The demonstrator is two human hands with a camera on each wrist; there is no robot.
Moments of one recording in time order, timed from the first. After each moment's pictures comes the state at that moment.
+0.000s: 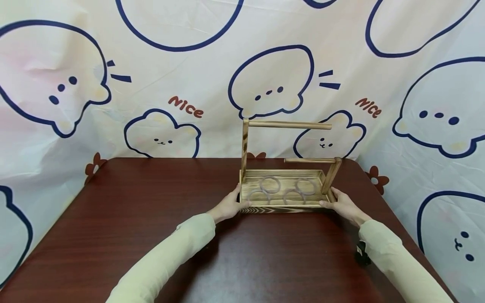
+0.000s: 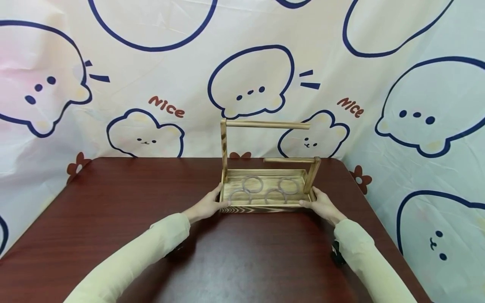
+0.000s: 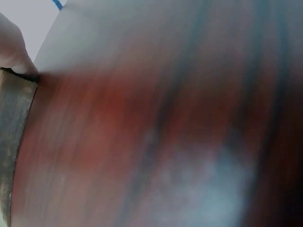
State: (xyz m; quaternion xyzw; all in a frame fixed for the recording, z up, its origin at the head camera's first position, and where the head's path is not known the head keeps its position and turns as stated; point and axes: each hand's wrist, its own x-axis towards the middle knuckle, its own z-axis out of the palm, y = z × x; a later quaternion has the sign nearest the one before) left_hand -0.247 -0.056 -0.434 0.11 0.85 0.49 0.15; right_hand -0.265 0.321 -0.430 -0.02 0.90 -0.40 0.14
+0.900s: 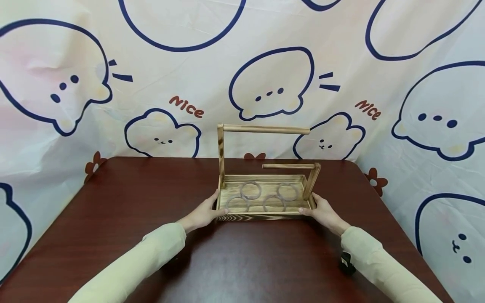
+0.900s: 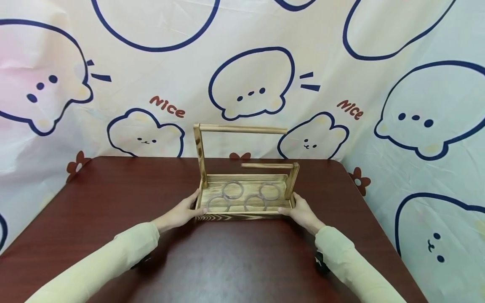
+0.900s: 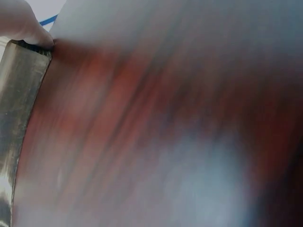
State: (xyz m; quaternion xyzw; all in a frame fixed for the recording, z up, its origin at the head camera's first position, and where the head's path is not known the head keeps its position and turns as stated) left_hand -0.221 -0.117 -0.437 0.12 0.86 0.48 0.13; right_hand -0.242 0.258 -0.430 -0.02 0.89 -0.43 0.14
